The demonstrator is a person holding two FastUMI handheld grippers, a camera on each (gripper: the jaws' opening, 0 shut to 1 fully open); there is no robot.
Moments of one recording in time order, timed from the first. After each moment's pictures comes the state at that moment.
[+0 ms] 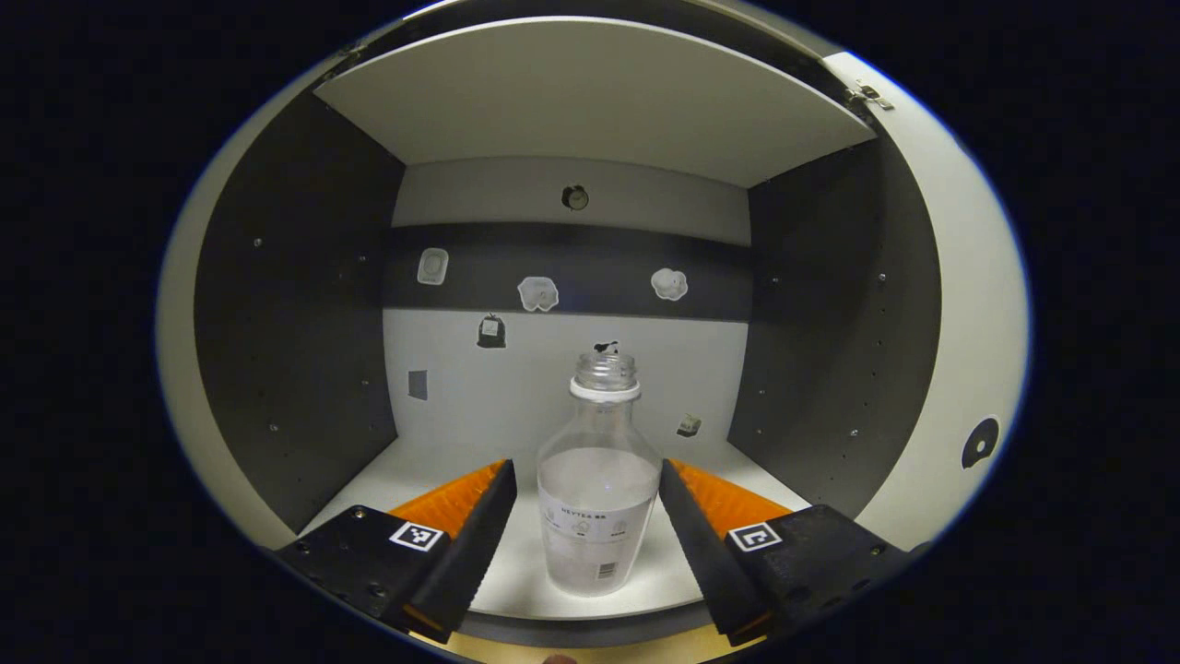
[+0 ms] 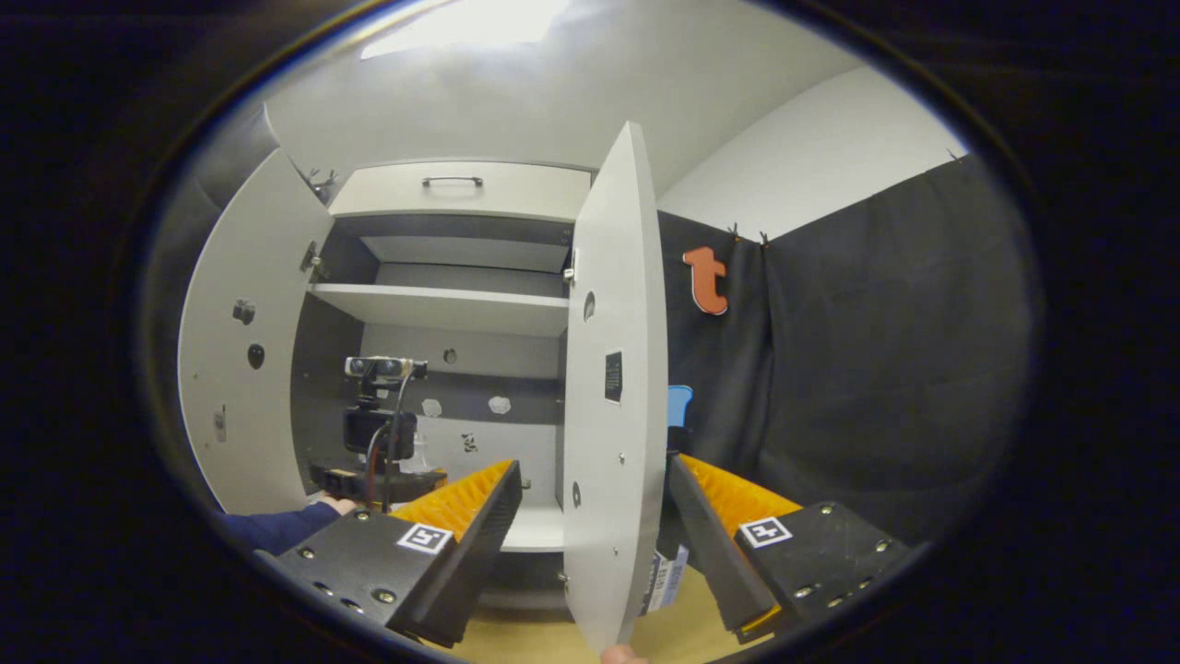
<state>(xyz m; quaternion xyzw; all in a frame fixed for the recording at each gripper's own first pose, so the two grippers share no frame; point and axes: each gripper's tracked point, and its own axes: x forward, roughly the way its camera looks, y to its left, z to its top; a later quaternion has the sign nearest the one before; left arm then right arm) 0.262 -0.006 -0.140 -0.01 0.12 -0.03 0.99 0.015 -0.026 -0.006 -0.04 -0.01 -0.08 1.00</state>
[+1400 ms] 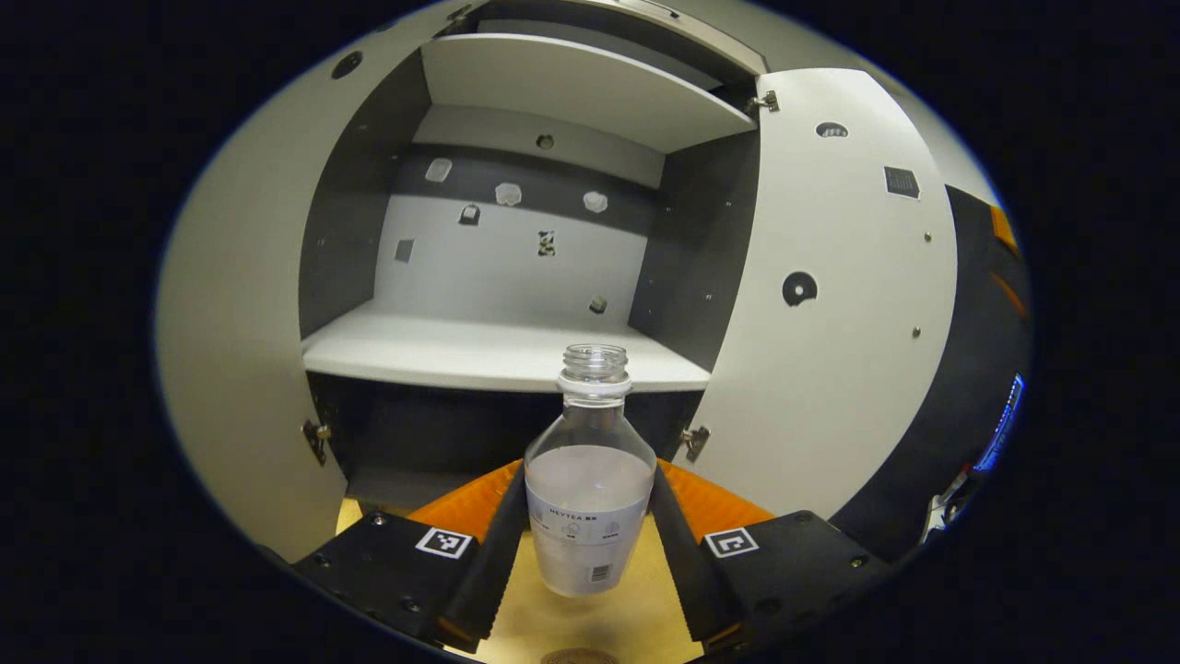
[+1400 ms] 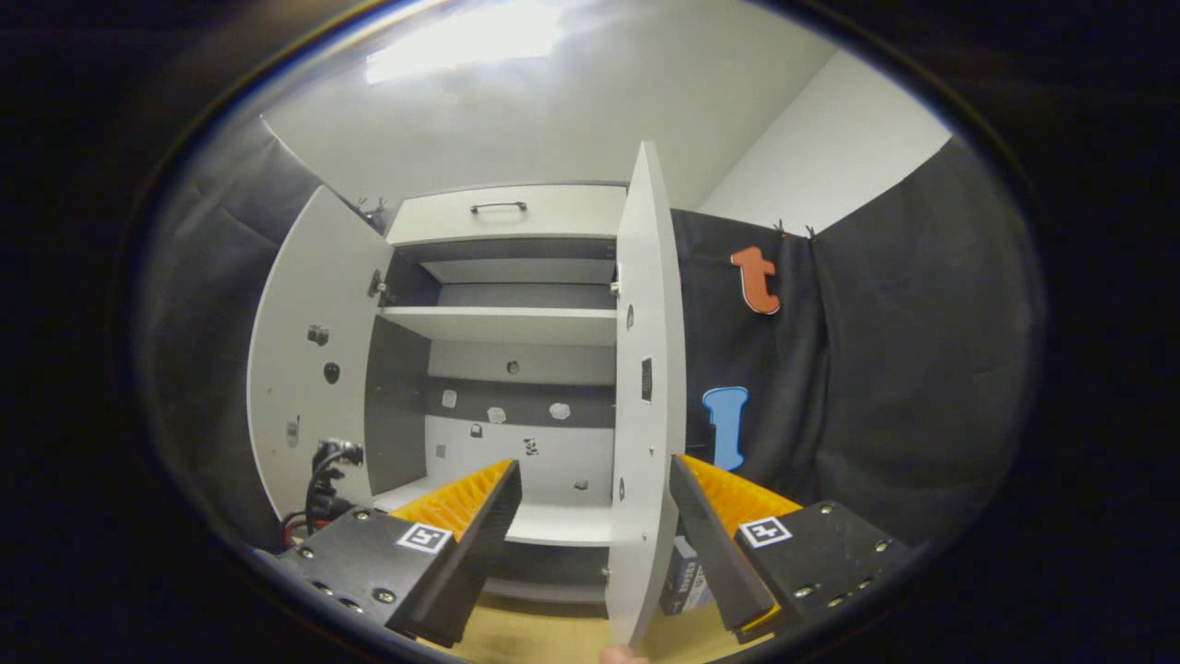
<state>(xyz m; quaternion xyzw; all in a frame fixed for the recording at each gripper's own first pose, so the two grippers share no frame) 0.018 -0.014 -0.248 -0.08 0.22 -0.14 0.96 -0.021 -0.016 0.002 -0.01 -0.02 0.03 1.00</state>
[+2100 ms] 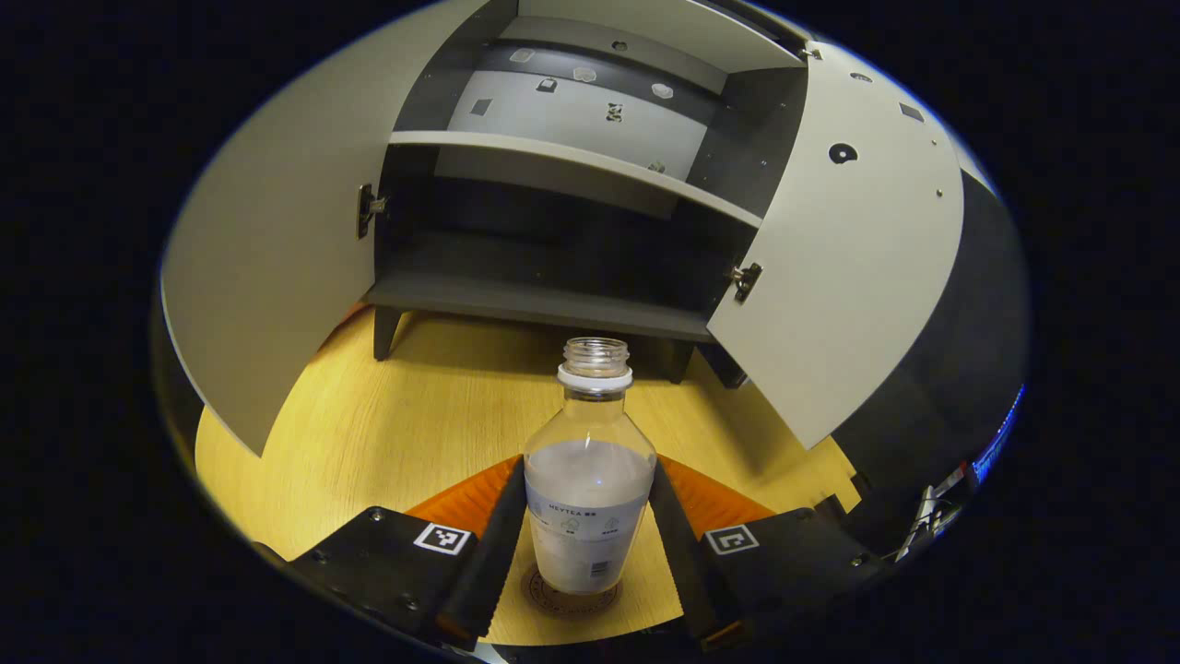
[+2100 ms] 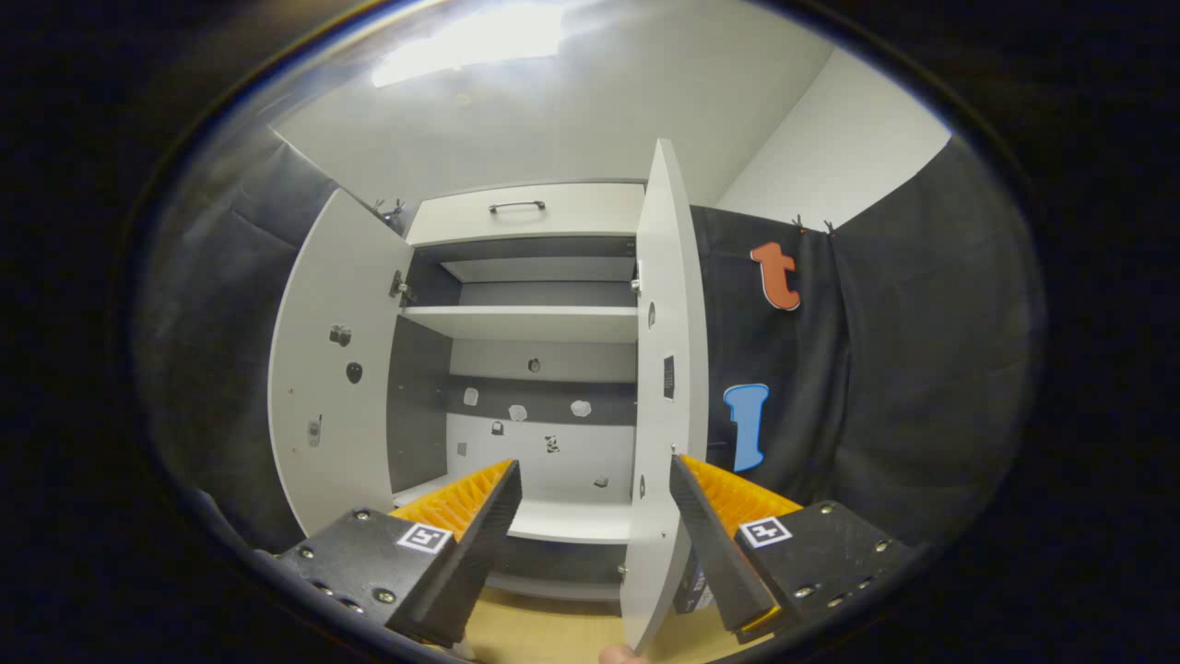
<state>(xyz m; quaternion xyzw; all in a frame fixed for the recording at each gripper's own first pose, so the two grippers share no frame) -0.096 0.005 -0.396 -0.11 0.37 -0.09 0.92 -0.024 -0.004 -0.002 -0.01 -0.01 0.06 1.00</state>
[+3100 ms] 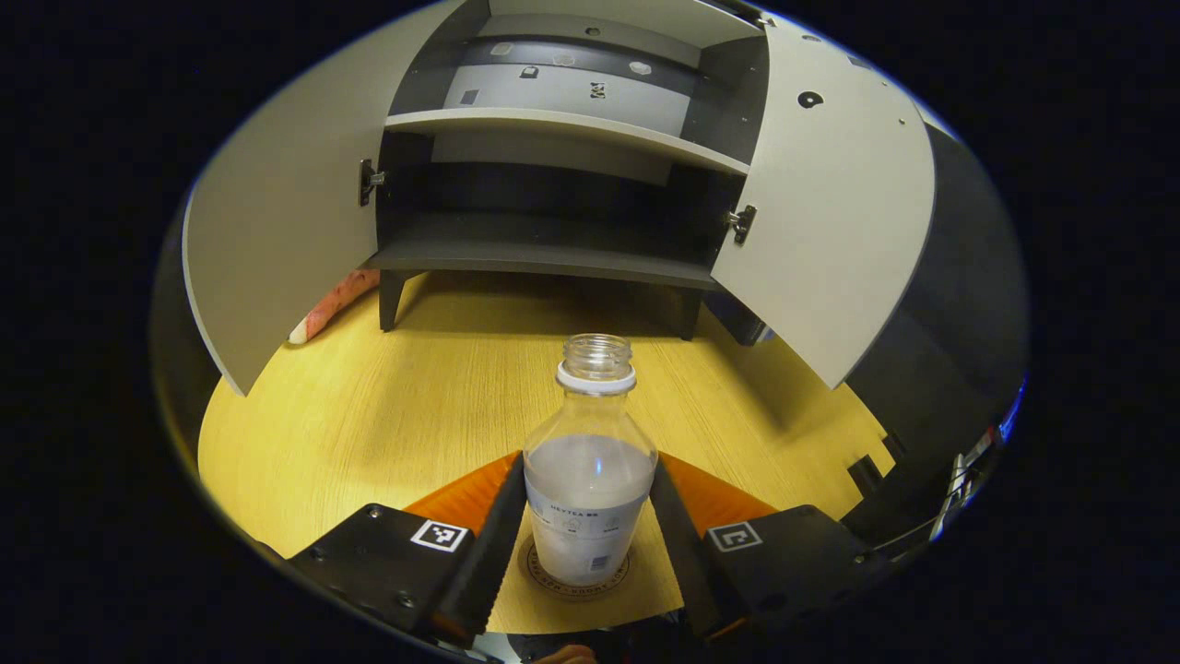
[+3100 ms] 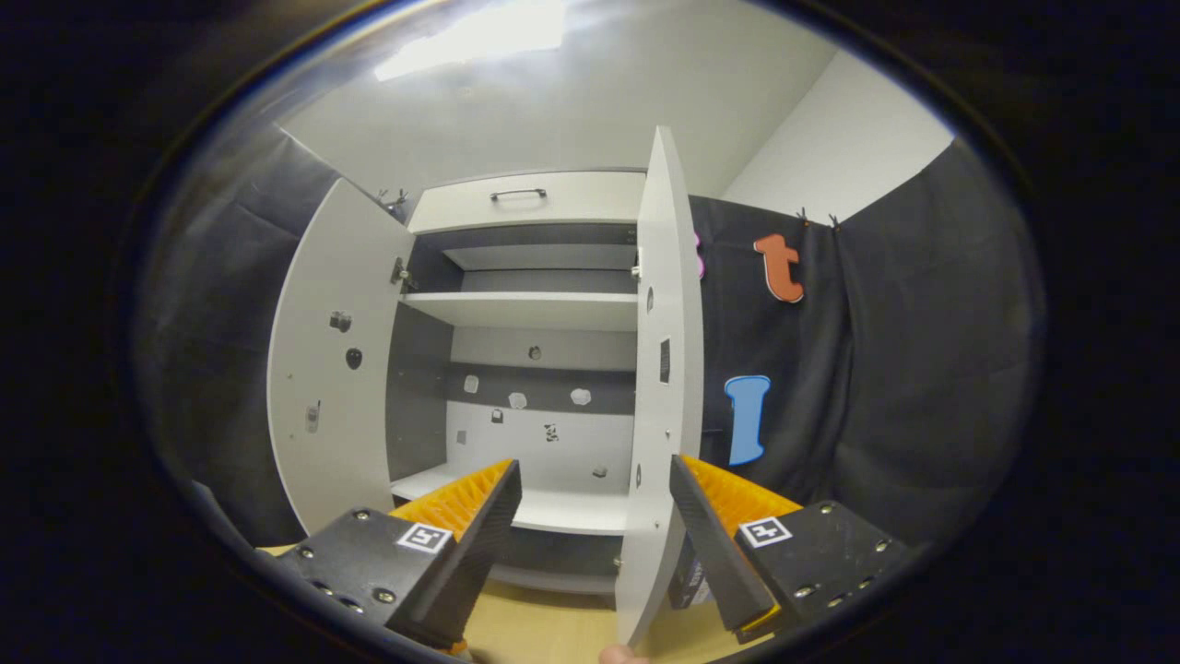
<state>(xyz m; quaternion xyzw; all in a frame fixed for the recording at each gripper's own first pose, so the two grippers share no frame) -0.128 -0.010 -0.424 -0.06 0.37 -0.08 0.92 -0.023 -0.010 -0.014 -0.01 0.00 0.07 1.00</state>
